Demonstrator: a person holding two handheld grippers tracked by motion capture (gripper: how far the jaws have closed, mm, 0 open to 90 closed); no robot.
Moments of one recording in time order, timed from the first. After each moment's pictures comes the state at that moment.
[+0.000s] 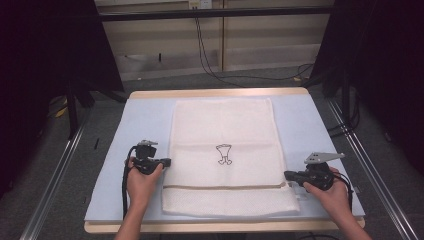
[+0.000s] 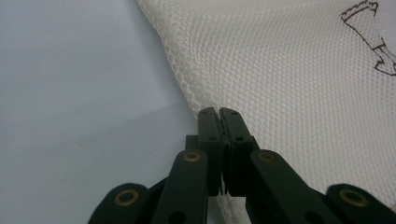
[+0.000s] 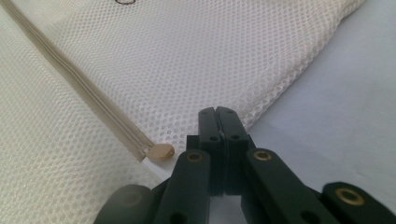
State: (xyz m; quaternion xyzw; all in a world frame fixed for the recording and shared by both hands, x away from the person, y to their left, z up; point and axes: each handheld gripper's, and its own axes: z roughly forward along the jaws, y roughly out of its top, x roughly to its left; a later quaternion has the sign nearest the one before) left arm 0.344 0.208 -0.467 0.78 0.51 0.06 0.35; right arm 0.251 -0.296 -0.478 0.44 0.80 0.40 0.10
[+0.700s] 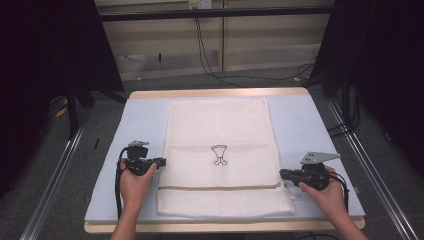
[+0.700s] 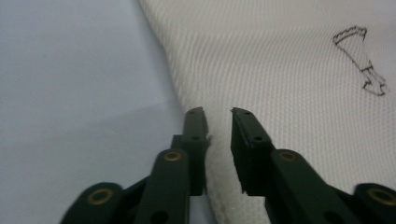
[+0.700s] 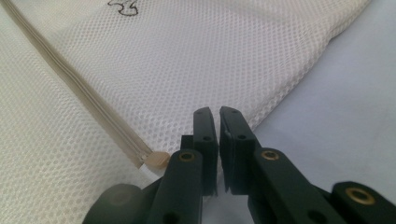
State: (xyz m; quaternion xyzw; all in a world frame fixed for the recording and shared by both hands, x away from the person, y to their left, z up) left arm 0.337 0.224 -0.460 0.76 0.53 0.07 0.38; right arm 0.251 -0.284 -0.474 0.42 0.80 0.41 0.12
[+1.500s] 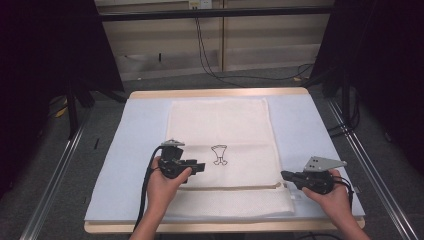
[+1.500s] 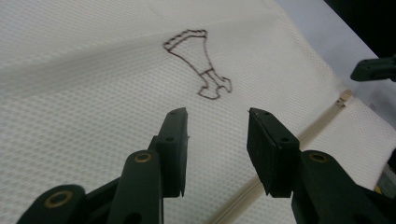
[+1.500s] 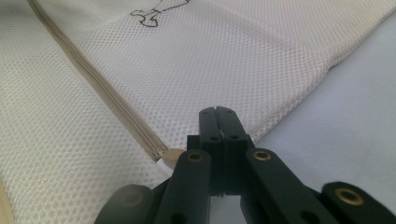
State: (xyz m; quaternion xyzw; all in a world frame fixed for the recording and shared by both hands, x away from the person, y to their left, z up) left arm 0.309 0.123 -0.429 0.80 0.44 -0.02 0.42; right arm 0.234 -0.285 -0.469 0.37 0.81 0.43 0.16
